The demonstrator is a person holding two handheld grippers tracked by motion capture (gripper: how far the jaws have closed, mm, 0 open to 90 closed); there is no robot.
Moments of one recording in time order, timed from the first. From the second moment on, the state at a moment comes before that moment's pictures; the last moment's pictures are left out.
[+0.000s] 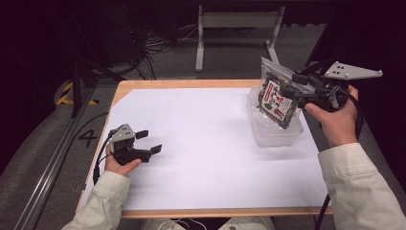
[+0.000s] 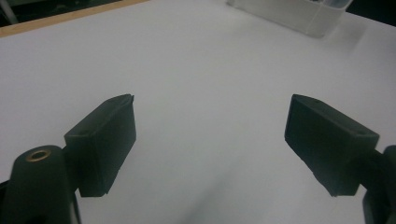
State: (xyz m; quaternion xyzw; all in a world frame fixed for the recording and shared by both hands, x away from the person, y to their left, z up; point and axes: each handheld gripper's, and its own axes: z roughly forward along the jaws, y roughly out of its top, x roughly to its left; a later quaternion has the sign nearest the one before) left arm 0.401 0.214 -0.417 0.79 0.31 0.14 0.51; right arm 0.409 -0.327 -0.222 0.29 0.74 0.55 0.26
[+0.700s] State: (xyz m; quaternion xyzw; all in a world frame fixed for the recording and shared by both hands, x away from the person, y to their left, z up) left arm 0.378 0.215 -0.414 0.79 0.29 0.13 0.53; right arm 0.380 -0.288 -0.272 0.24 0.76 0.57 0.19
